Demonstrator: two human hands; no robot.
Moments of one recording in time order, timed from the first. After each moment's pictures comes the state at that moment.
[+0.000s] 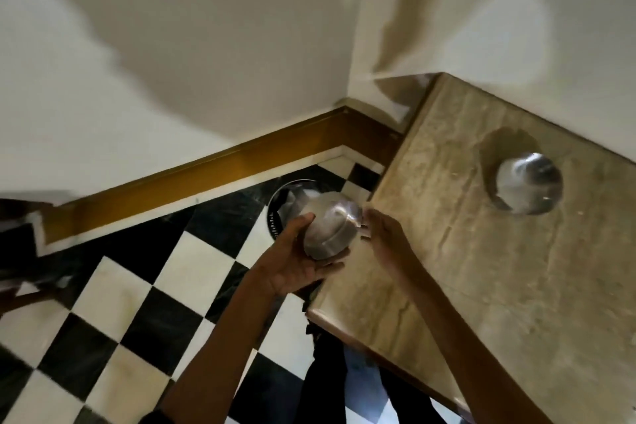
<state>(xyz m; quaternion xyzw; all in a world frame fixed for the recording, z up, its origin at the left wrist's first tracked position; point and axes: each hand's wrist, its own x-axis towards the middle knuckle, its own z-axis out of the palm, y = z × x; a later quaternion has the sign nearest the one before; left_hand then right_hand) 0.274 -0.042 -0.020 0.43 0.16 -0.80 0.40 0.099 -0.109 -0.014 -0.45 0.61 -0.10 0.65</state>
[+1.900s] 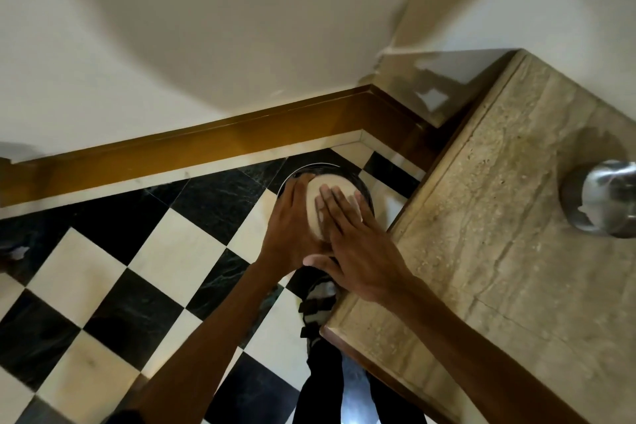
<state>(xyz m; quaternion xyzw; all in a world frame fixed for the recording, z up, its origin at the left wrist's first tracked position) 0.328 -0.036 -0.160 0.75 -0.54 -0.32 0.22 0.178 -0.085 -0.095 -0.92 0.30 0.12 0.20</state>
